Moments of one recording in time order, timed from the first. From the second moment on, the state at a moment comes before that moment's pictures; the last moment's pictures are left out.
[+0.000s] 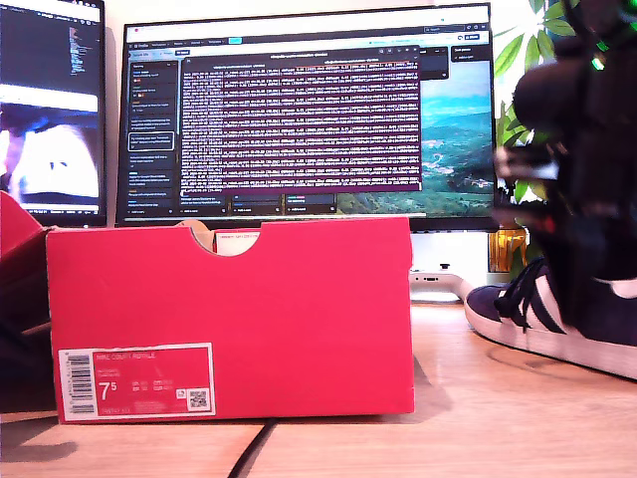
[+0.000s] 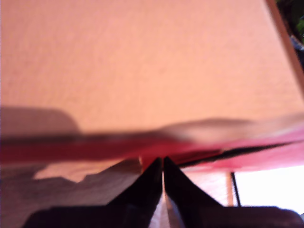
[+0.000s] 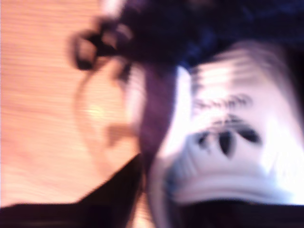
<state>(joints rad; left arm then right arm) -0.37 0.89 0.04 0.29 0.33 -0.73 0.25 1.66 1.14 -0.83 -0.07 0.09</state>
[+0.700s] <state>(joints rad) -0.37 0.89 0.04 0.27 0.33 -0.73 0.38 1.63 1.54 -0.95 -0.28 0.38</state>
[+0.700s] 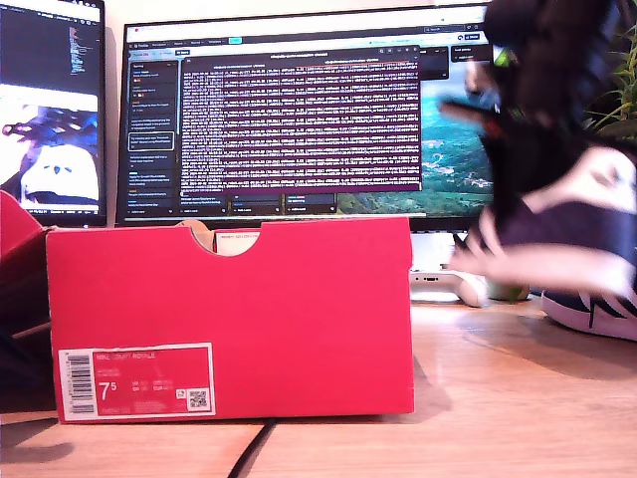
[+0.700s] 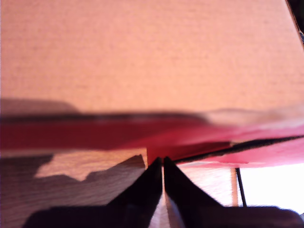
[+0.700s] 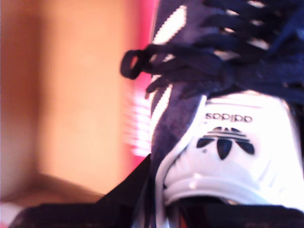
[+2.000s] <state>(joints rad) -0.37 0.89 0.04 0.27 0.33 -0.73 0.74 1.84 1.58 -0.48 -0.22 0.81</state>
